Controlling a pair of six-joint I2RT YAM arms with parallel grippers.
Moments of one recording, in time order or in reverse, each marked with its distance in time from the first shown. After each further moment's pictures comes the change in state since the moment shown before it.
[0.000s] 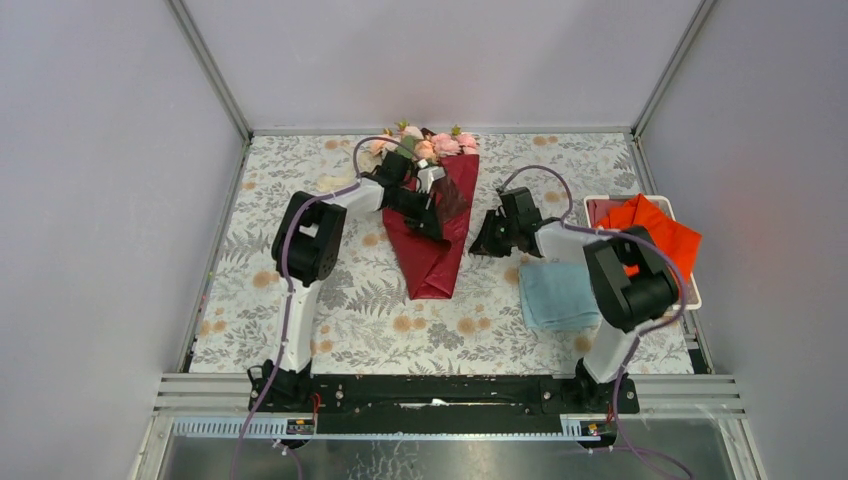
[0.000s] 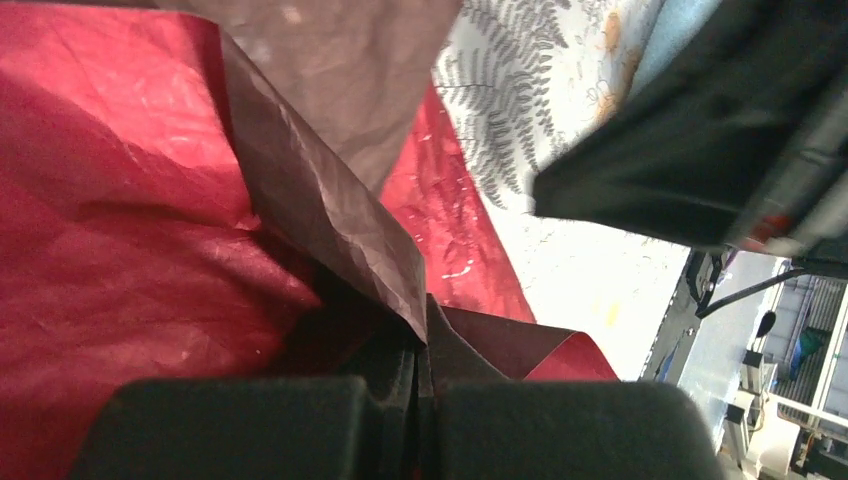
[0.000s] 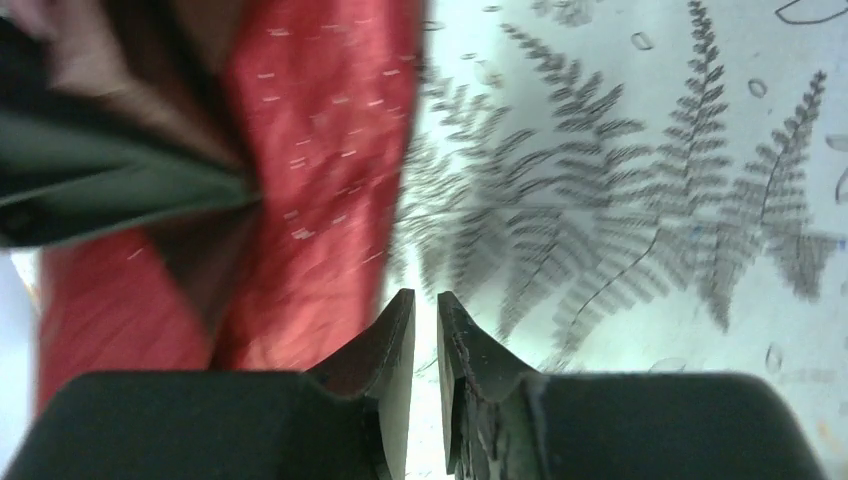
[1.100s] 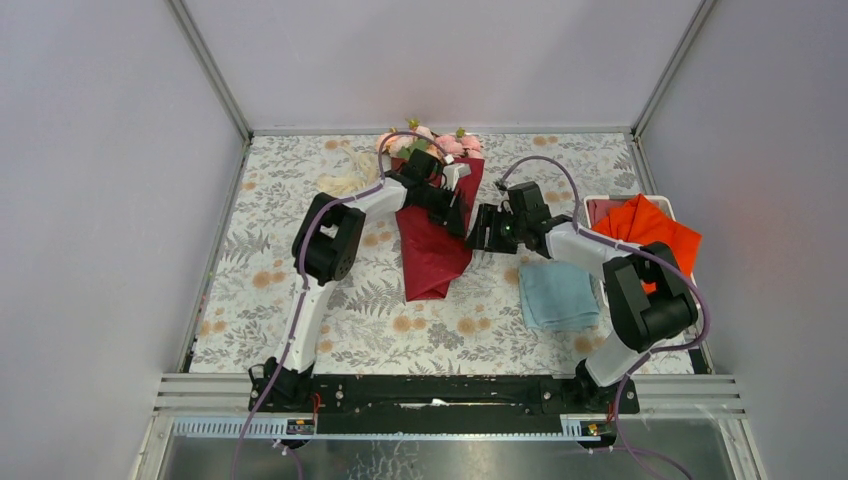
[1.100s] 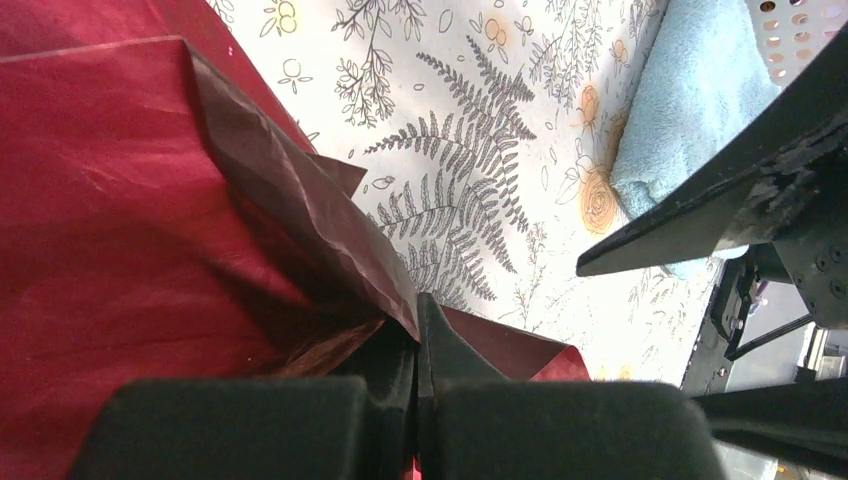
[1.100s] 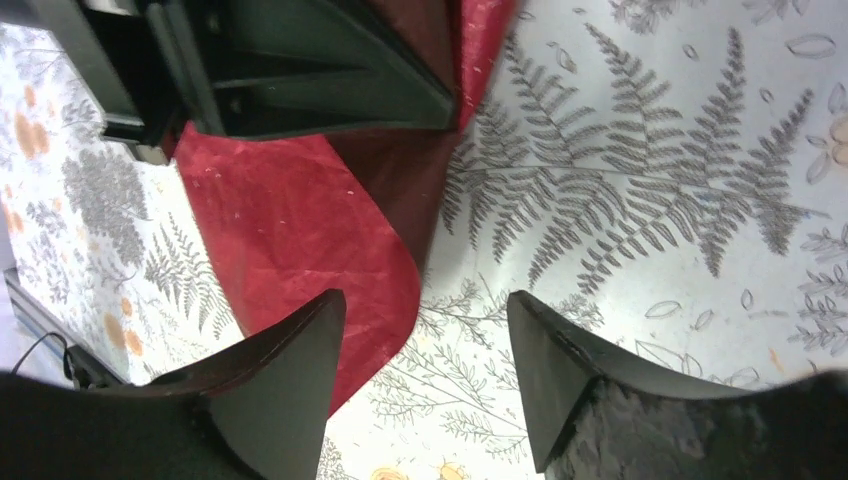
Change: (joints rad) left arm -0.105 0.106 0.171 0.043 -0.047 -0.028; right arm -0.034 -0.089 0.008 -0.097 -0.035 -0.153
